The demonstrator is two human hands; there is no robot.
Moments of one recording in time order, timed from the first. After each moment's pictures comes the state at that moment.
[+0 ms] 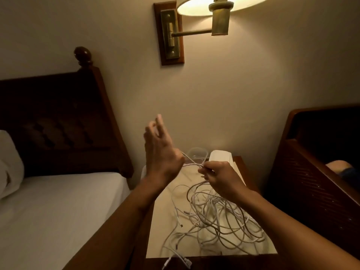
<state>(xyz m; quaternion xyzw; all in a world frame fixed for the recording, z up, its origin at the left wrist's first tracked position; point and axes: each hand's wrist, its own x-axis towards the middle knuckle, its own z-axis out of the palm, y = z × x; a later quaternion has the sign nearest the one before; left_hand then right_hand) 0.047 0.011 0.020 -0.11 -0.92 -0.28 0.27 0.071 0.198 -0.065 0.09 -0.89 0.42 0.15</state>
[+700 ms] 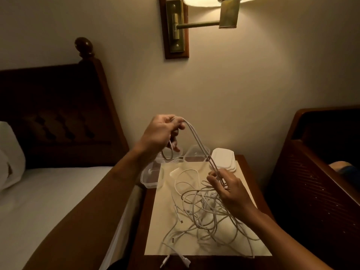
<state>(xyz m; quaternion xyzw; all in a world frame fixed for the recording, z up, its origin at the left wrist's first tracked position) 0.023 -0.004 0.072 -0.19 -0.76 -0.62 -0.02 0.099 0.210 -0.099 0.08 -0.87 0.45 0.19</state>
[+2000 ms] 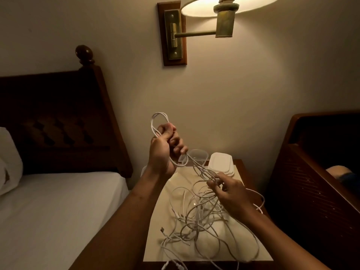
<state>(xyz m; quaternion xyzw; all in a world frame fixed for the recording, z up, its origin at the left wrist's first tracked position) 0.031 0.027 0.038 -0.11 -0.45 -0.89 -0.03 0.095 0.217 -0.097 0.03 -0.90 0.39 0.18</state>
